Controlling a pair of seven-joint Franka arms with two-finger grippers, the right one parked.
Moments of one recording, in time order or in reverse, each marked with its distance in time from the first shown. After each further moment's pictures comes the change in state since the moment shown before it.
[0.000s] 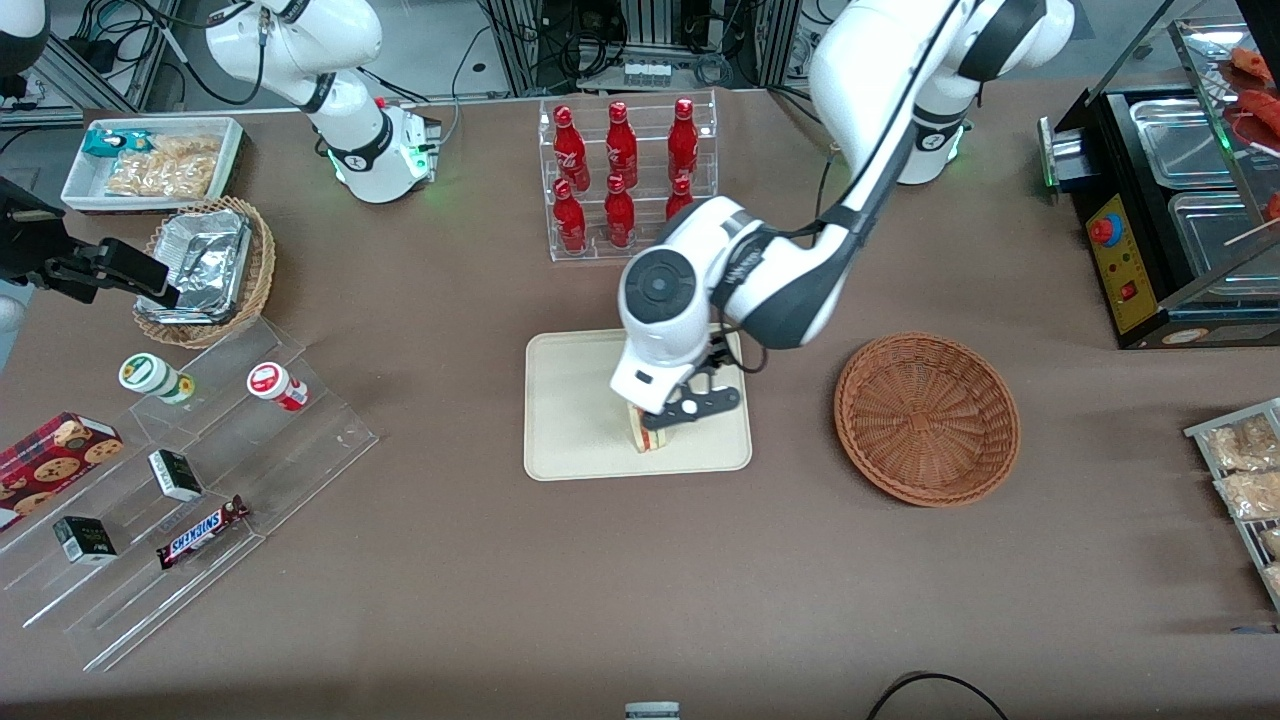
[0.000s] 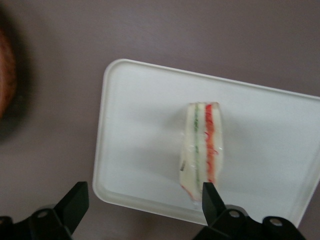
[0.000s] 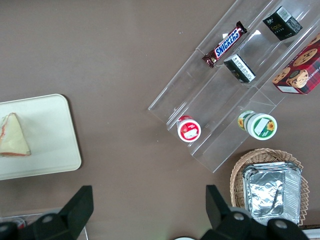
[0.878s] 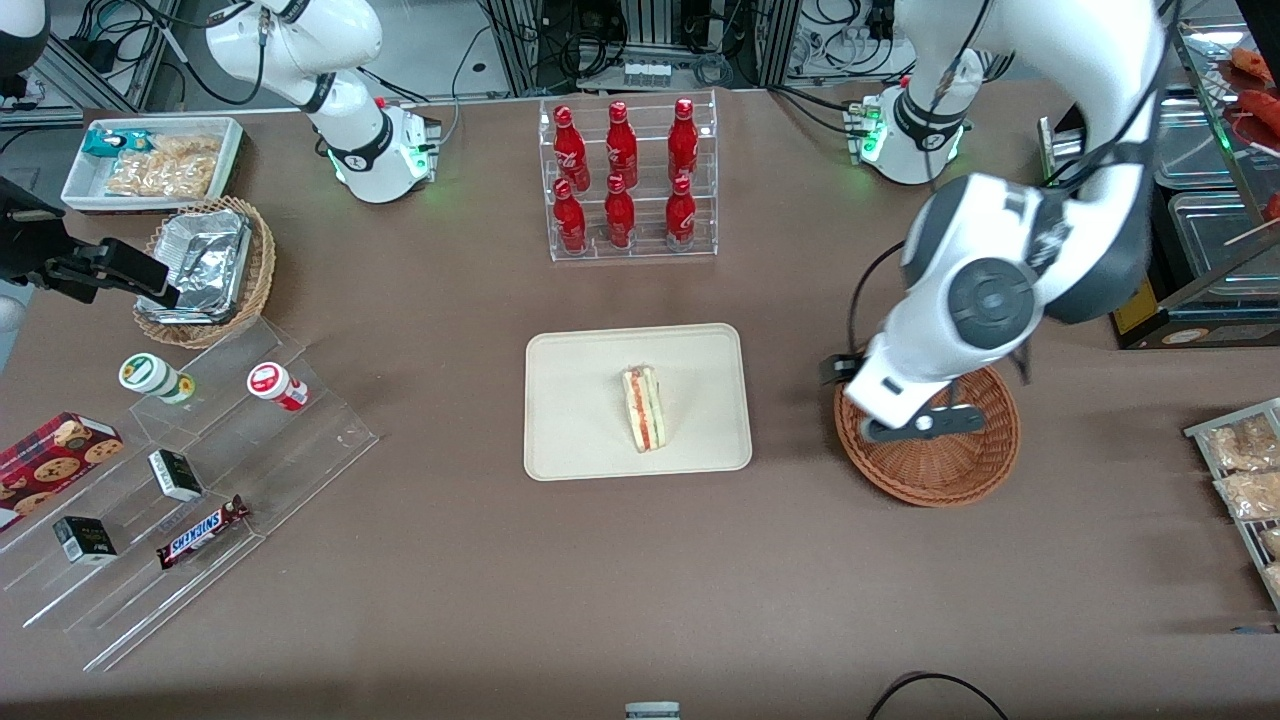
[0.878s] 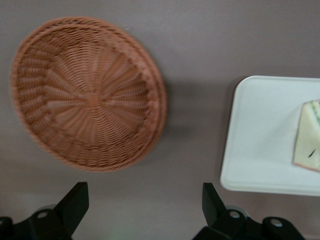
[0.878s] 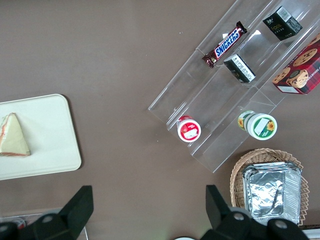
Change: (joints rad) arm 0.363 -0.399 0.009 -0.401 -0.049 -0.072 0.542
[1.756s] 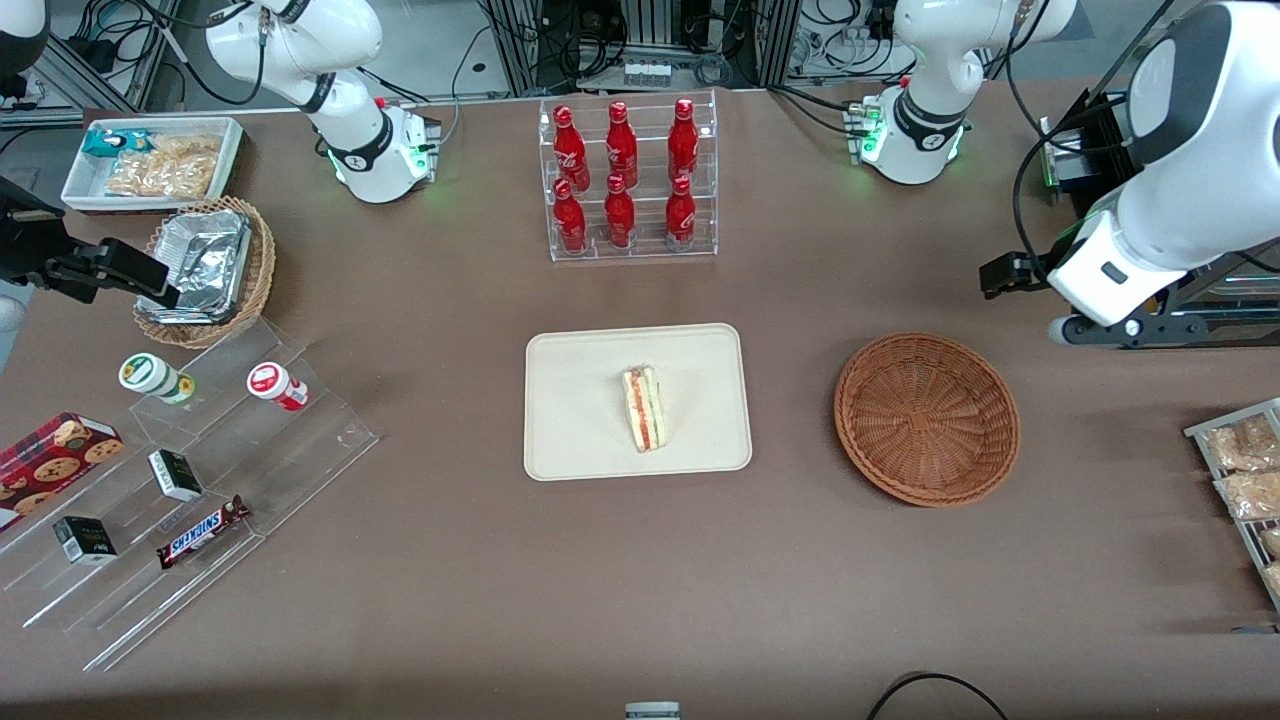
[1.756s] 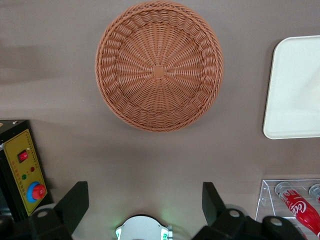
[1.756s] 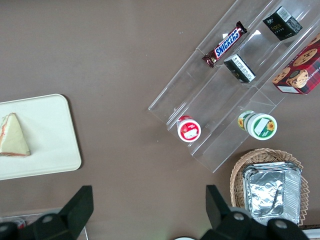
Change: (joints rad) arm 0.293 -0.262 -0.087 -0.062 0.012 -0.191 0.282
